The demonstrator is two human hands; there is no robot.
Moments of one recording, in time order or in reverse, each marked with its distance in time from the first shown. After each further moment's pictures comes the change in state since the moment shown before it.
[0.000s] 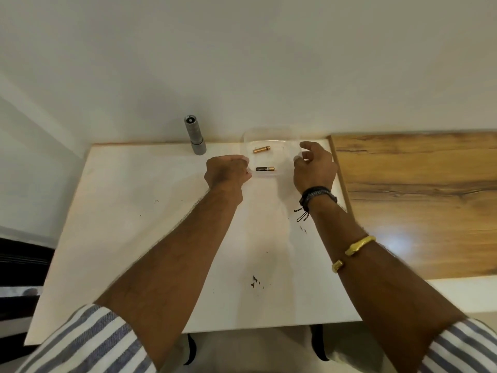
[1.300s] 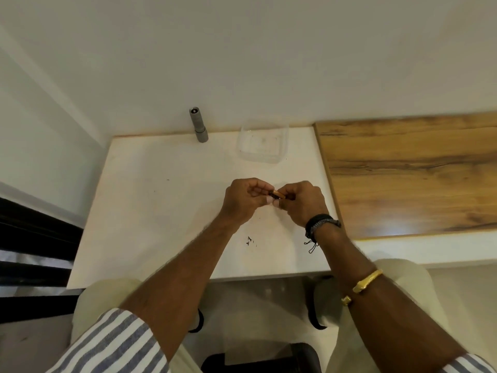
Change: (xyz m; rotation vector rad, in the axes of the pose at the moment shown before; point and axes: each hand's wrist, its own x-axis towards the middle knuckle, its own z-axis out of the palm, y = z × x) left_hand -0.108 -0.068 -0.046 0.214 -0.570 0.461; right_hand -0.108 0.037 -0.073 -0.258 -0.467 -0.137
